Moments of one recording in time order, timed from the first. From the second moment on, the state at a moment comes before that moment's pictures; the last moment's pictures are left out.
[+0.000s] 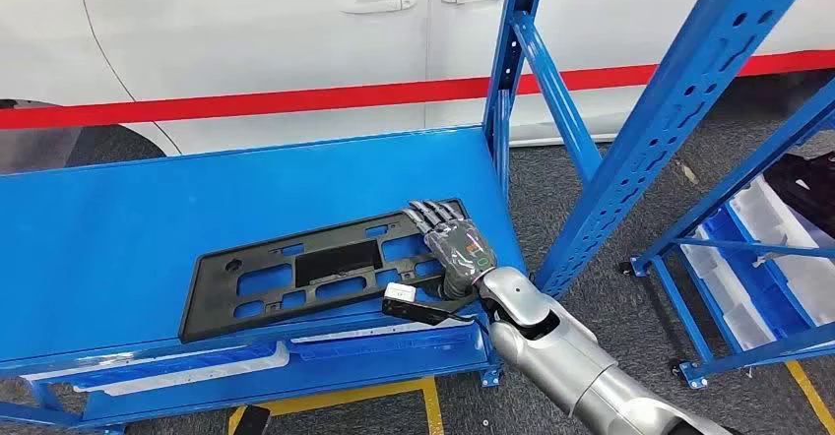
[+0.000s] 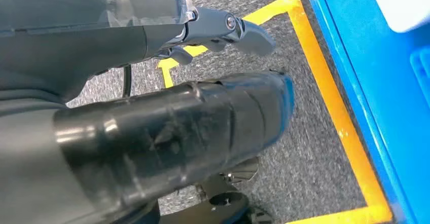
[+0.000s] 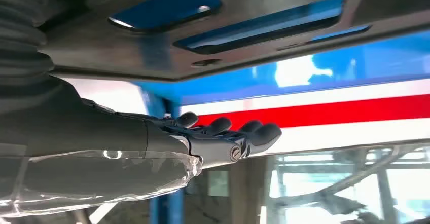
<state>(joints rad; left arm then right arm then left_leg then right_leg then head) -0.12 -0.24 0.97 -0.20 -1.24 0.17 -0.37 -0.59 -0.10 0.88 -0.87 0.95 -0.24 -0.15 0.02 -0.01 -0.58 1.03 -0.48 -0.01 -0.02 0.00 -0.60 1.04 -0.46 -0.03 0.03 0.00</state>
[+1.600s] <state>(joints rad) -0.12 -0.24 0.96 -0.20 -1.23 0.17 -0.36 -0.48 -0.09 0.71 -0.99 1.03 -0.29 -0.19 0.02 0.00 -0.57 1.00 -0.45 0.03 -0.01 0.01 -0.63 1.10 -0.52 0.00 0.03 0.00</state>
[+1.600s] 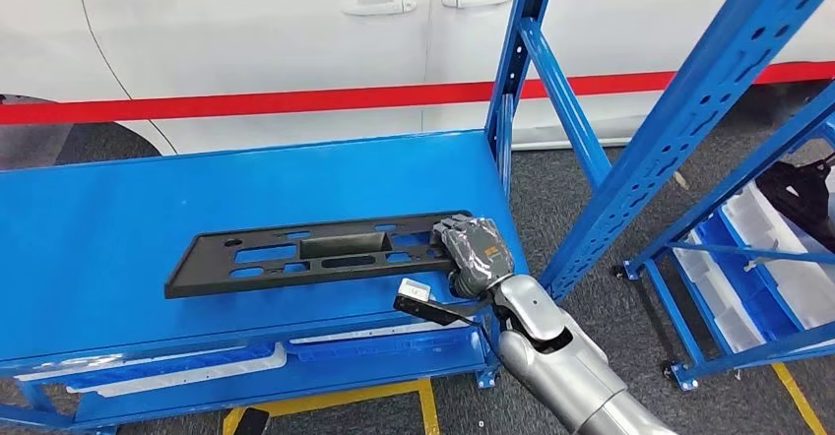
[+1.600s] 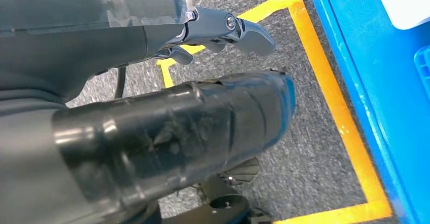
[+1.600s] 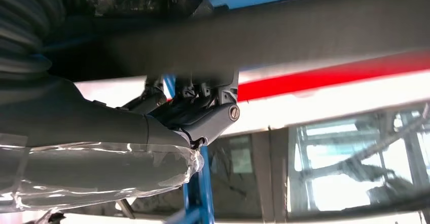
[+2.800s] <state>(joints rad) -0.11 -0.24 0.96 -0.20 -1.21 0.12 -0.43 -0.37 -0.08 0.81 -1.50 1.42 -0.41 0.00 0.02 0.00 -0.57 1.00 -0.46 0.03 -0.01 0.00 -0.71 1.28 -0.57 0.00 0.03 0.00</state>
